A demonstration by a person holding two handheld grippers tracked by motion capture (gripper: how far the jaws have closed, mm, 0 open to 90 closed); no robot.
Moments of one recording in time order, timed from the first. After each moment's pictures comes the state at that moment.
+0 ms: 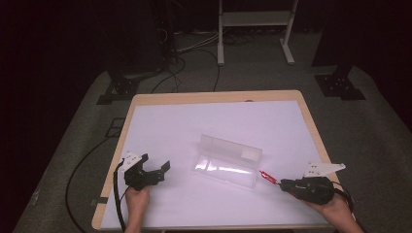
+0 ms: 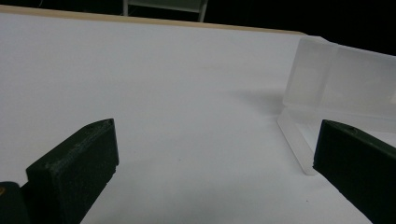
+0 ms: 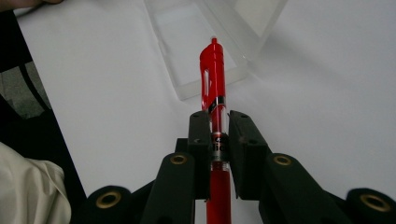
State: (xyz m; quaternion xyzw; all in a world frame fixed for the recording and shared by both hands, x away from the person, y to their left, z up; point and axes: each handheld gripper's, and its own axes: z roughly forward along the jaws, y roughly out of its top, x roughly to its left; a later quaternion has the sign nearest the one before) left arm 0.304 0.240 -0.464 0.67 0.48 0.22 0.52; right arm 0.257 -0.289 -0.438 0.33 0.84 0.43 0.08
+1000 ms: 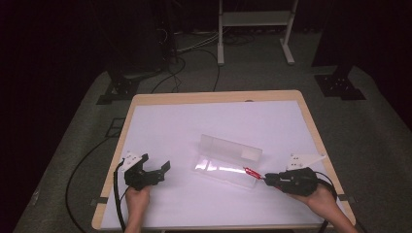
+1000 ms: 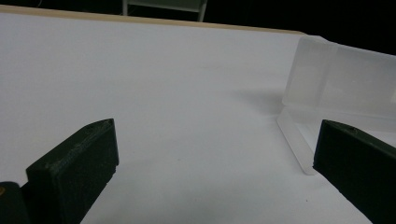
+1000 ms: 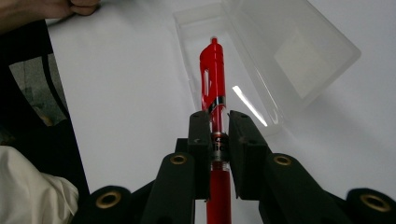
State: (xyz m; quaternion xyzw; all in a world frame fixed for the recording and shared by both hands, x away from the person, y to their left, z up) left arm 0.304 0.239 -0.464 0.67 0.48 0.22 0.52; right arm 0.274 -0.247 -0.416 0.28 0.85 0.44 0.06
